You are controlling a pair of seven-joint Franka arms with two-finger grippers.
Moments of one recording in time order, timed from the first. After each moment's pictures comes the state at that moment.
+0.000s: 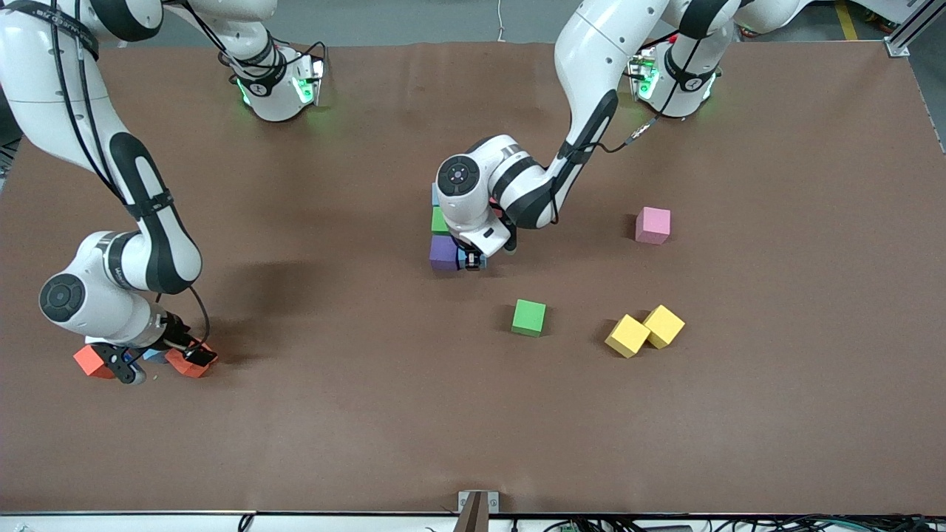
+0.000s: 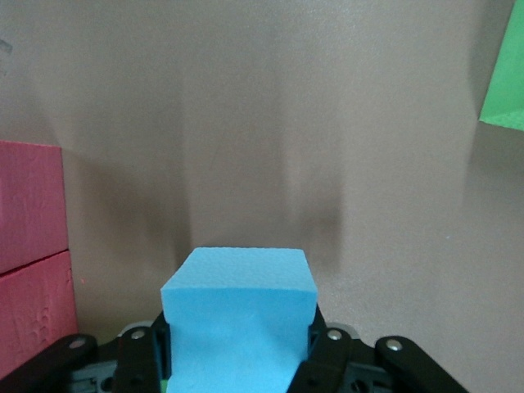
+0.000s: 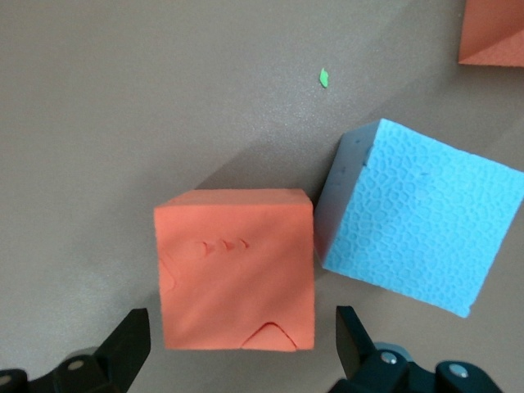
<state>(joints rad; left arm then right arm) -0.84 0.79 -0.05 -1.51 0.06 2.24 -2.47 -0.17 0.66 0.06 -1.72 -0.04 2.41 0.61</state>
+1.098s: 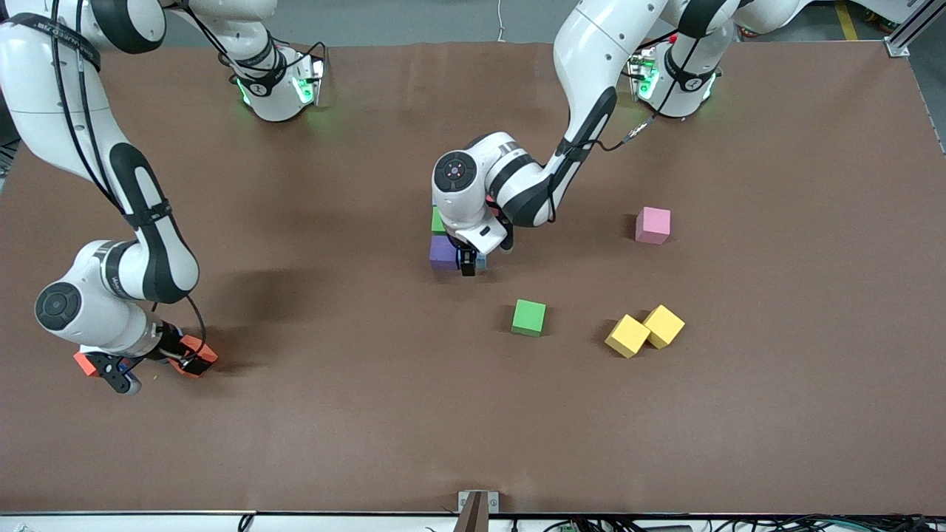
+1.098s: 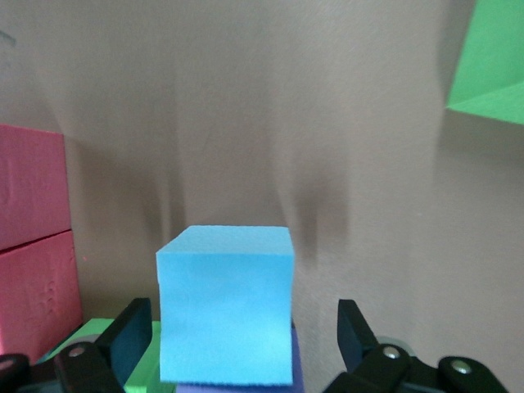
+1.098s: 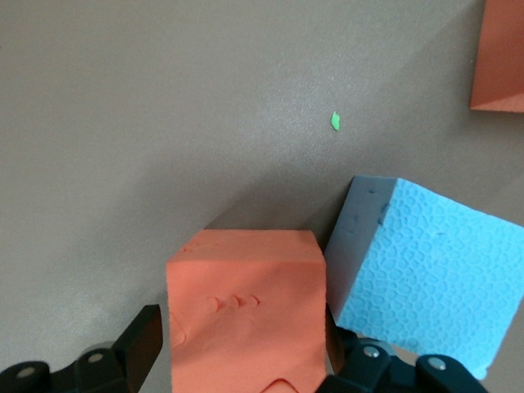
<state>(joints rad) -0.84 0.76 -0.05 -1.48 0.07 2.21 -2.47 -0.17 0.71 0.05 -1.65 -0.05 2.41 0.58</state>
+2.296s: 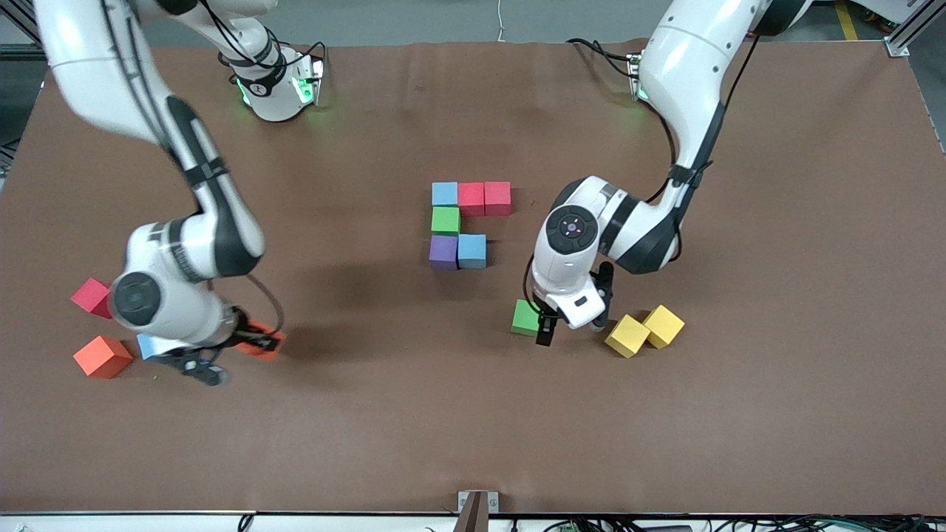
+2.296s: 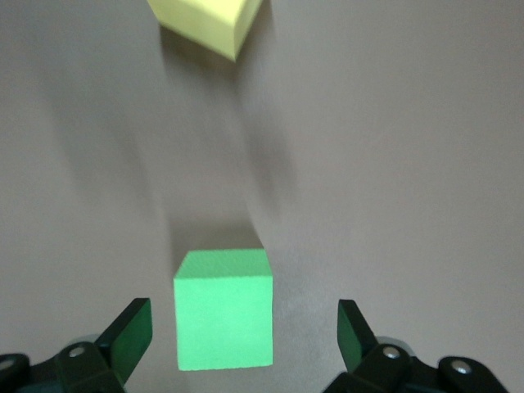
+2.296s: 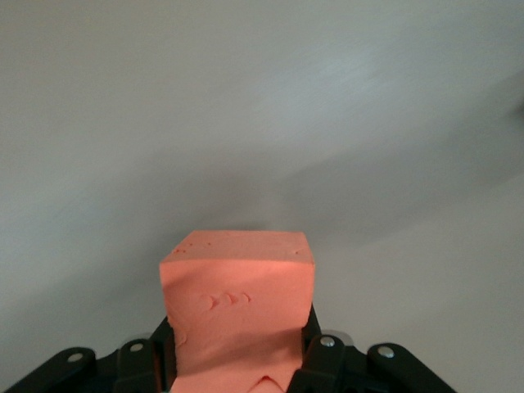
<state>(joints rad) -0.56 0.72 -0.04 -1.49 0.11 2.30 -2.00 0.18 0.56 0.09 -1.61 -0.04 2.12 0.65</state>
